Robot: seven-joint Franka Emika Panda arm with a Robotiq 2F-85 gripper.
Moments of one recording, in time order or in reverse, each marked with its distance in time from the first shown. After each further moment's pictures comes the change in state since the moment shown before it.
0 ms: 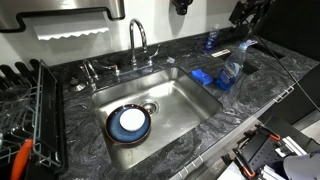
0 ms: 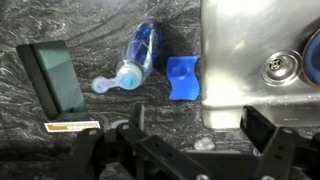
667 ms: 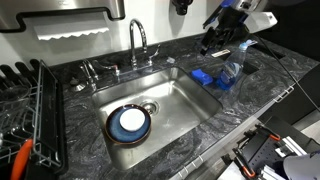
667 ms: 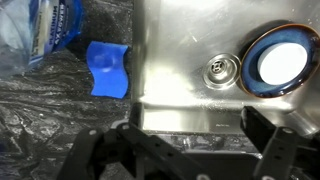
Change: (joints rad) arm 0.126 0.101 0.019 -0.130 0.157 0.327 -0.117
